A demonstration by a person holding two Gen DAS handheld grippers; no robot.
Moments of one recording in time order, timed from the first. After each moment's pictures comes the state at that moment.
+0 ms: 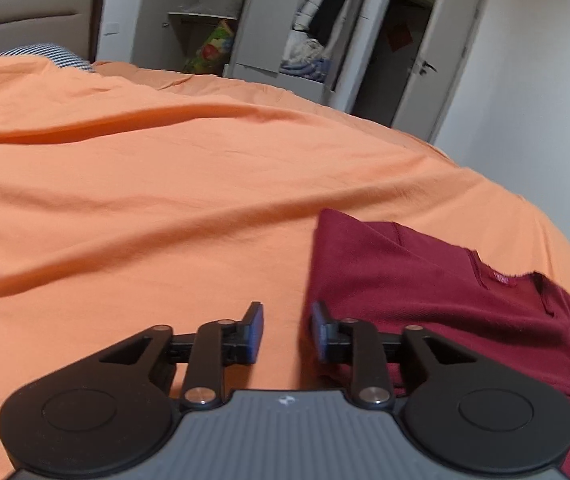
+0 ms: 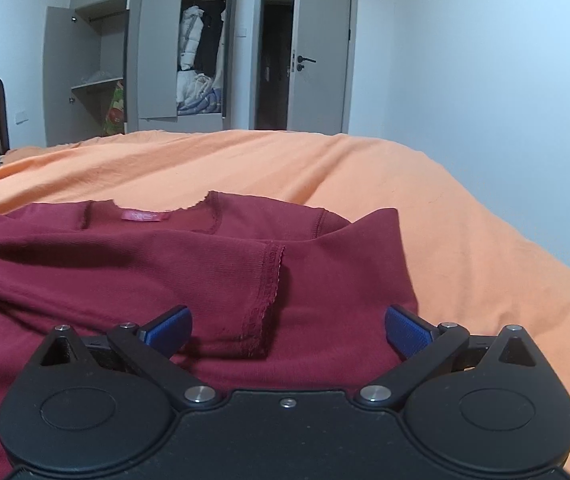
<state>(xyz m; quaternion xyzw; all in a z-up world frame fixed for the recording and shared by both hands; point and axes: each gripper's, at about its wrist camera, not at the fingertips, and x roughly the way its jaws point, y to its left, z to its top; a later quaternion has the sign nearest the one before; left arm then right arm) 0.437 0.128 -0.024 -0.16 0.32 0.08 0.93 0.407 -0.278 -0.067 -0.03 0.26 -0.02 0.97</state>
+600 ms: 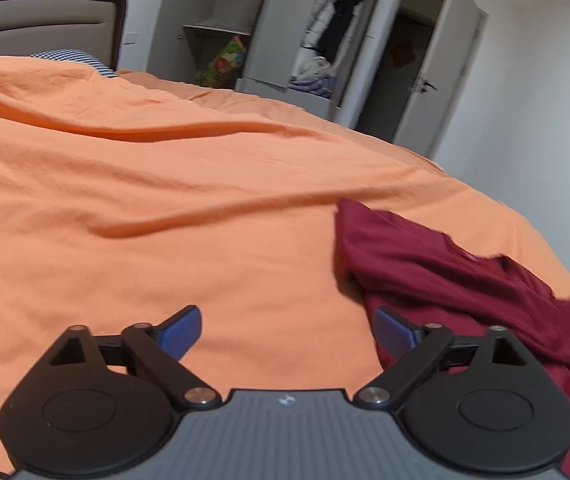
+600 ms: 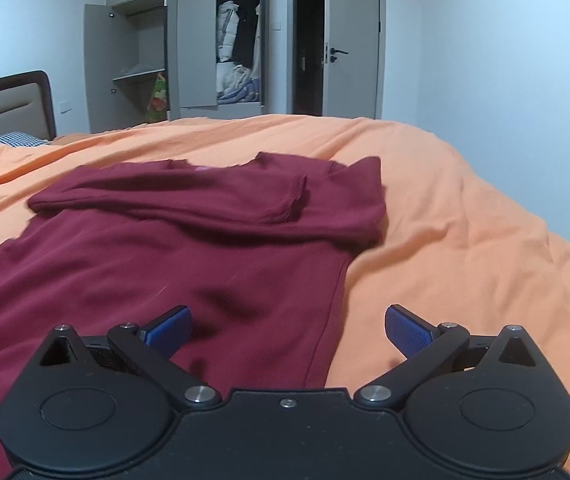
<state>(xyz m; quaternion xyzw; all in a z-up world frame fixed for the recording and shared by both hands) 0.296 0.142 0.008 -0.16 0.30 0.07 0.94 0.252 -0.292 -0.054 -0.02 0.28 0.04 0.96</state>
